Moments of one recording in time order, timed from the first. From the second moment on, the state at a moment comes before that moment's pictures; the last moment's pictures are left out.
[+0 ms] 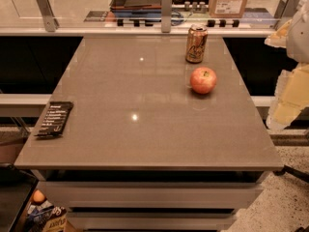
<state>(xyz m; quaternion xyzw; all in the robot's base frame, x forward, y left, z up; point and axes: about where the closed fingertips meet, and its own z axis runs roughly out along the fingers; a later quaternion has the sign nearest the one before) 0.438 -0.214 0.987 -0.60 0.78 -0.05 0.18</state>
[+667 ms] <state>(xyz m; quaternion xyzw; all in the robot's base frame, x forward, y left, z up) 0.452 -0.214 0.986 -0.59 0.77 -0.04 0.23</state>
